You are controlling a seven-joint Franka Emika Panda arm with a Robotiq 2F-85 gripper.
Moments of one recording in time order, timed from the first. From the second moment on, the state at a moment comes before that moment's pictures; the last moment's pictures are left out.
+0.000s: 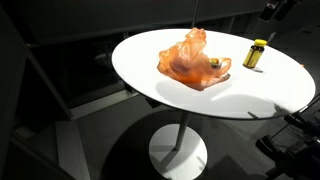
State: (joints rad) arm 0.11 -0.36 0.07 -2.57 0.16 2.39 0.05
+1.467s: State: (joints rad) arm 0.12 0.10 0.06 -2.29 0.19 2.40 -0.63
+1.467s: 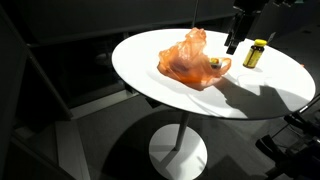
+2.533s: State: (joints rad) arm 0.10 0.23 0.10 -2.30 0.06 2.61 -0.63
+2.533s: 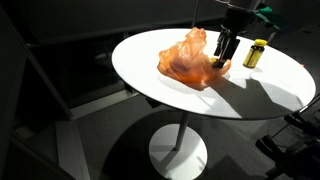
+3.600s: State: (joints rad) arm 0.05 0.20 0.13 -2.29 0.01 2.67 -0.62
